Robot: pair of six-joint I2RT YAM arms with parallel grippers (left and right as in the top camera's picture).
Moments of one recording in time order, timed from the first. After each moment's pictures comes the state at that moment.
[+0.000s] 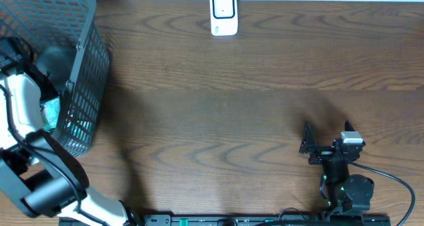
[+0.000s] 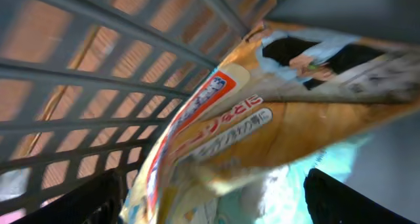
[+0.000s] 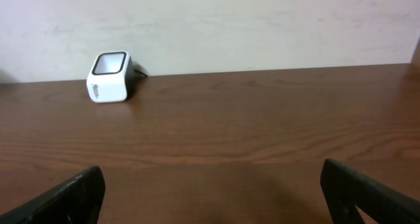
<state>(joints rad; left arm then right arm) 0.54 1.83 1.43 -0.78 -0.44 -0.02 -0.03 0.01 0.01 -0.07 -0.06 0.06</state>
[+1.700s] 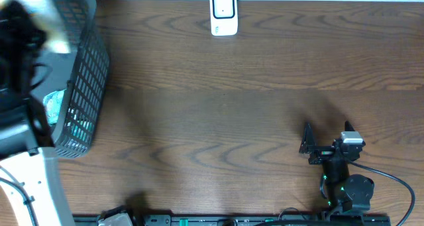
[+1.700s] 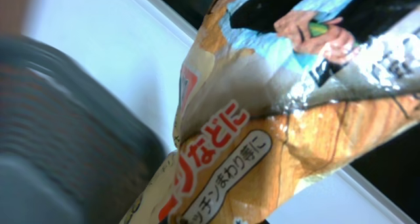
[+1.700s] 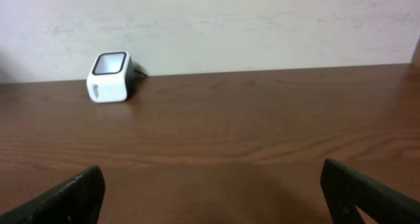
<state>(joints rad) 0.33 1.19 1.44 -0.37 0.22 -0.66 -0.03 0.01 0.01 -0.07 -0.06 0.06</state>
